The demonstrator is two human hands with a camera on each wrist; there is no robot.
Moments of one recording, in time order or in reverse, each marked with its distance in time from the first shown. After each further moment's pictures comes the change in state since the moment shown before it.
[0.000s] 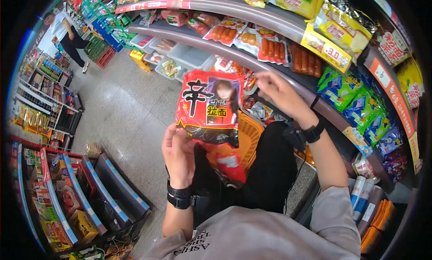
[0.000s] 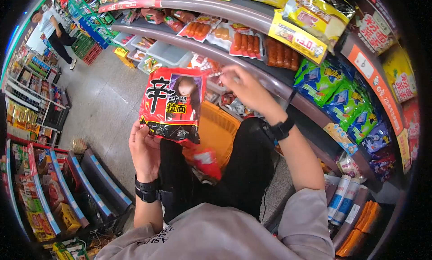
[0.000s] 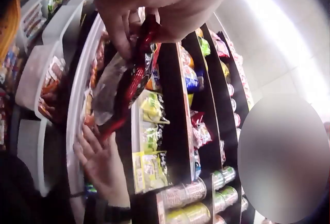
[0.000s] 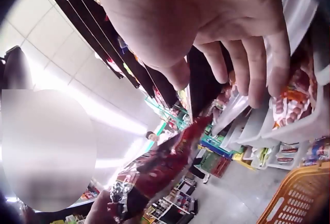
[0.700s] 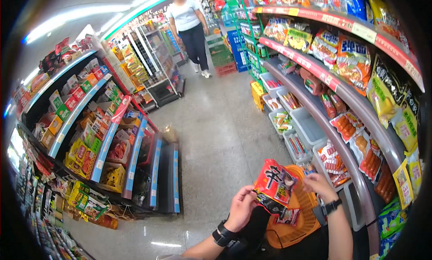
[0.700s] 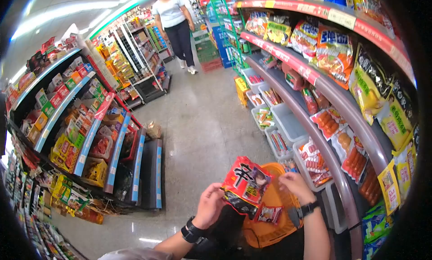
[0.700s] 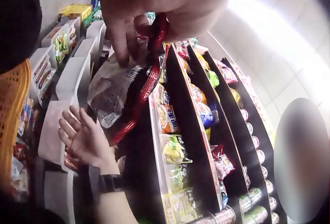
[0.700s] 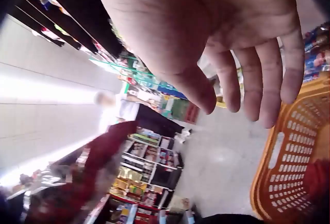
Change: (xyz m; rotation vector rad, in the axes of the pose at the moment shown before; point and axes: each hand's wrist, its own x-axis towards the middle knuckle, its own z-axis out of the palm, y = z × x) left_hand -0.003 -0.023 -0.066 0.014 0.303 0.063; right_hand 0.114 0.103 0.099 0.095 -0.467 0.372
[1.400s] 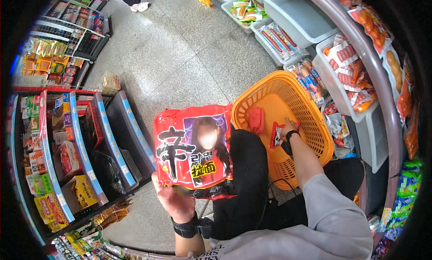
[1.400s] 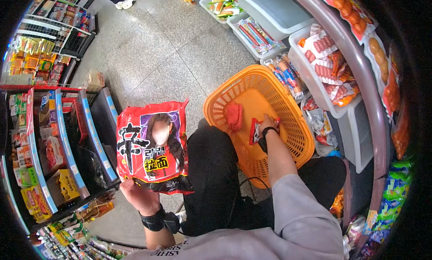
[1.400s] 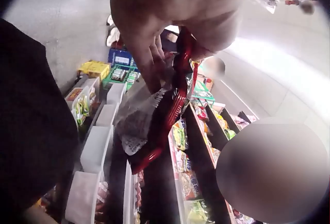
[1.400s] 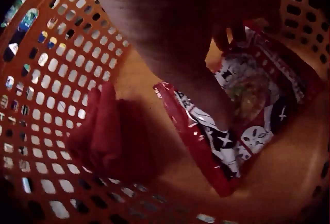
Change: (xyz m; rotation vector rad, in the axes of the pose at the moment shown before) left_hand 0.003 0.024 -0.075 0.070 0.369 0.246; right_hand 0.137 0.307 0.084 -0.769 0.121 0.749
